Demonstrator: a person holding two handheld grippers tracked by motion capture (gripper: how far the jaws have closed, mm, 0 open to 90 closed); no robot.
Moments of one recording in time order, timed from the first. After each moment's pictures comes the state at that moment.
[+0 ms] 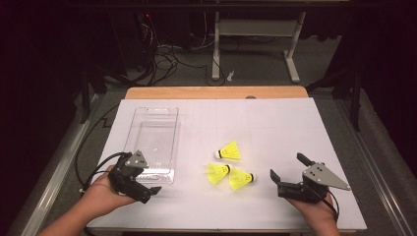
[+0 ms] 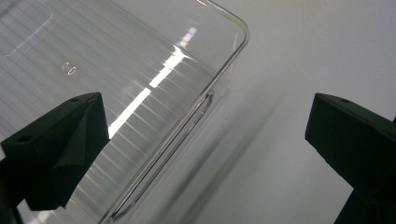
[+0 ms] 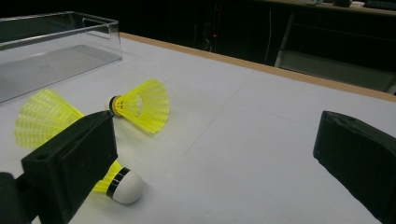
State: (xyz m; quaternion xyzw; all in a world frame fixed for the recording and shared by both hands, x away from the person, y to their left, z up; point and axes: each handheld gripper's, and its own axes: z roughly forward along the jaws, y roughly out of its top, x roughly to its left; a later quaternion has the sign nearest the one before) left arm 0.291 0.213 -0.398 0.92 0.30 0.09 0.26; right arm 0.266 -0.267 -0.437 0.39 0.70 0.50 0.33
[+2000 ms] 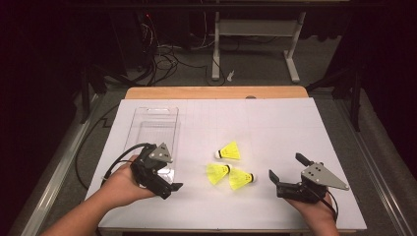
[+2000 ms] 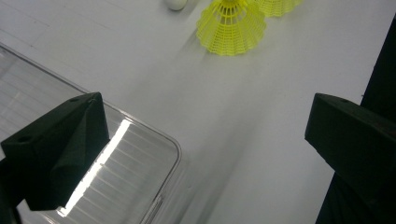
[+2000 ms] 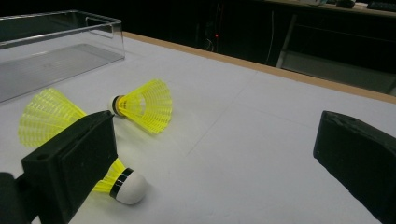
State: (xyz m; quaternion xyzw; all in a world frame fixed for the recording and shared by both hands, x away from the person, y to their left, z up) left arm 0.301 0.157 -0.369 0.93 0.23 0.08 0.27; right arm 0.266 -0.264 -0.437 0.38 0.71 0.50 0.33
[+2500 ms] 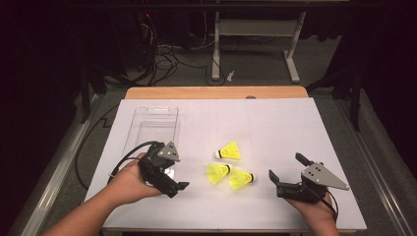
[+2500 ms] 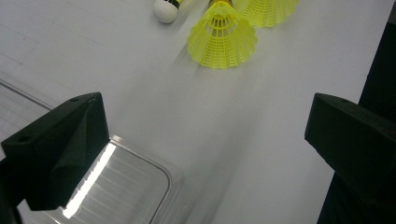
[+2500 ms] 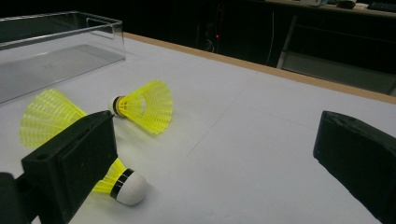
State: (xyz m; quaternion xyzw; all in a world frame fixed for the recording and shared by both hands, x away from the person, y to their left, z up) left arm 0.304 0.137 -0.369 0.93 0.23 0.07 0.29; right arm 0.266 -0.264 -0.437 0.38 0.71 0.50 0.32
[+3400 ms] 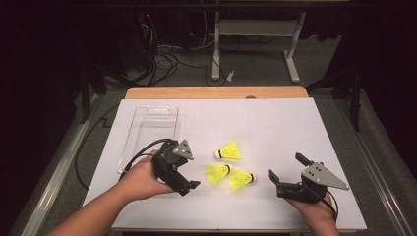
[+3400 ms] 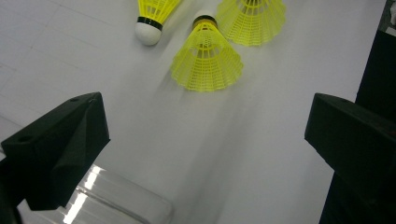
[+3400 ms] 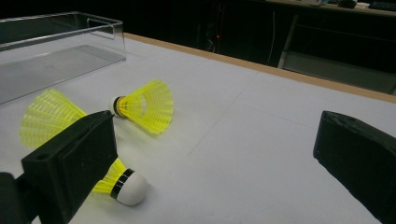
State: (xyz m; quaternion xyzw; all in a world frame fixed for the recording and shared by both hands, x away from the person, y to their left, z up) left arm 0.313 0.109 -0.365 0.94 0.19 0.06 0.27; right arm 0.267 -0.265 -0.437 0.38 0.71 0.50 0.32
